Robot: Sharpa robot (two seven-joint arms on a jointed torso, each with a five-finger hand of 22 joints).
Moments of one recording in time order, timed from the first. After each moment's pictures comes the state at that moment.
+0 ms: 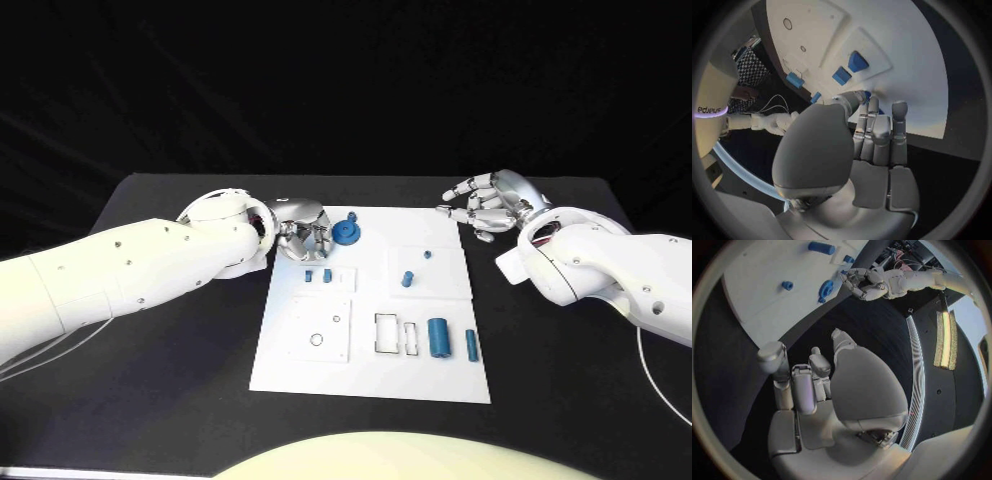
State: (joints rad) left arm 1.18 -0.73 -0.02 1.35 -1.45 -0.02 0.00; left_hand 1.53 -0.23 0.55 0.17 0.24 0.99 0.14 0.31 0.40 1.09 0.07 0.43 0.18 1.28 0.01 1.37 0.96 0.17 0.93 0.12 1.09 0.99; right arm 1.22 -0.90 -0.09 1.56 -0.77 -0.56 -0.05; right_hand 1.39 -0.13 0.05 0.29 0.33 0.80 0.16 0.36 0.28 1.20 0.08 1.23 1.09 1.46 0.01 1.45 1.31 0.12 1.31 0.11 0.97 1.21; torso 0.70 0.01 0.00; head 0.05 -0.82
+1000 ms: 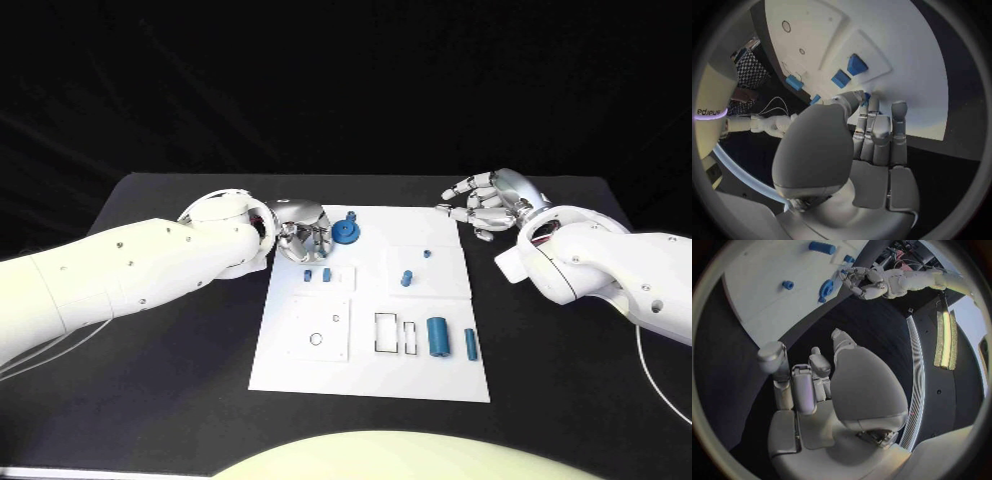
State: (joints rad) left arm 1.19 -0.72 -0.03 1.34 -1.46 -0.02 -0.01; left_hand 1.52 -0.23 0.54 0.15 0.24 1.00 0.14 0.30 0.41 1.11 0.06 0.42 0.19 1.28 0.01 1.37 0.96 0.17 0.93 0.12 1.09 0.99; right arm 1.22 -0.90 -0.09 1.56 -0.77 -0.56 -0.05; right_hand 1.39 -0.13 0.05 0.29 0.33 0.80 0.16 0.36 0.28 1.20 0.08 1.23 1.09 1.46 0.01 1.45 1.31 0.12 1.31 0.11 0.97 1.21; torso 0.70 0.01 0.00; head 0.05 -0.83
